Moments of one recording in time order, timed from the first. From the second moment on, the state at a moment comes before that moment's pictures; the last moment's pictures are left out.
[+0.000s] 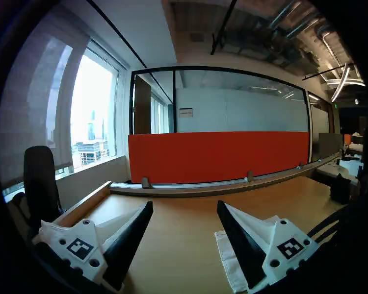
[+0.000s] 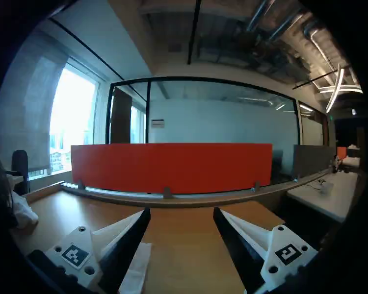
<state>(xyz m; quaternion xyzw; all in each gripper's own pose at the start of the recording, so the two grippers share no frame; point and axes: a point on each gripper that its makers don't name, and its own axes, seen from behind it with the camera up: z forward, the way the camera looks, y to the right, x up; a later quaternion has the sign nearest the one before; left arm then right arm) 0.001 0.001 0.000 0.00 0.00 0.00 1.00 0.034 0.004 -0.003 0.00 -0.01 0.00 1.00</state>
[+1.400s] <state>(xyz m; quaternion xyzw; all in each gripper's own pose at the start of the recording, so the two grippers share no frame) -0.069 0.094 -0.018 -0.21 -0.16 0.07 0.96 -0.017 -0.092 -0.036 0.22 -0.17 -0.11 0.95</state>
